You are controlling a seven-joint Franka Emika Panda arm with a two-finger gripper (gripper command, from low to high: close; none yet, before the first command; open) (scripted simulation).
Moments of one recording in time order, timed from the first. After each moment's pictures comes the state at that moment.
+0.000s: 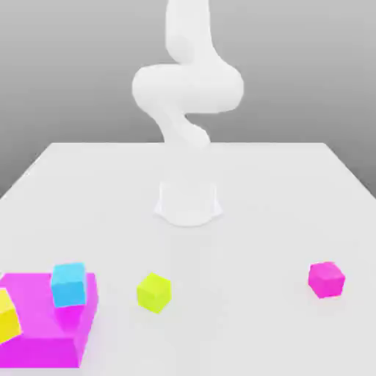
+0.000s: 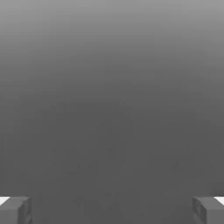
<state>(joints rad) -0.02 -0.73 0.00 -2.36 0.00 2.36 0.83</state>
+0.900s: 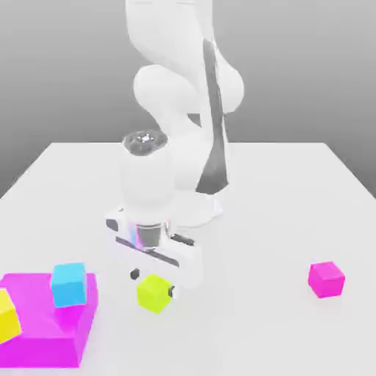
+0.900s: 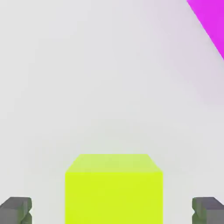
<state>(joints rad) -0.19 0.26 0.00 -2.86 0.01 3.12 1.15</state>
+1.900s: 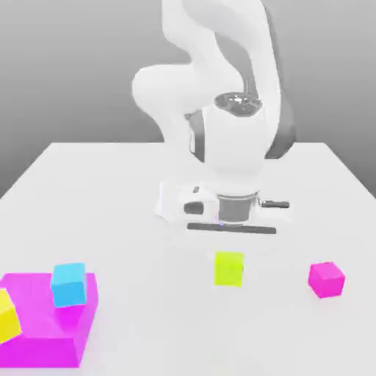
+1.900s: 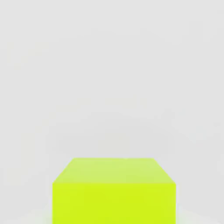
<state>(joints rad) 0.13 -0.05 0.17 -2.81 0.03 2.78 1.06</state>
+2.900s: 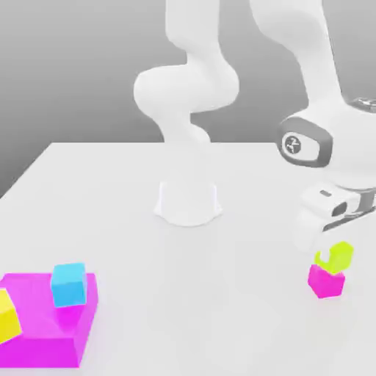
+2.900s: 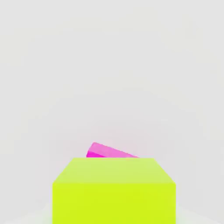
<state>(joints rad) 0.47 0.17 0.25 -2.70 -0.16 2.86 1.12</state>
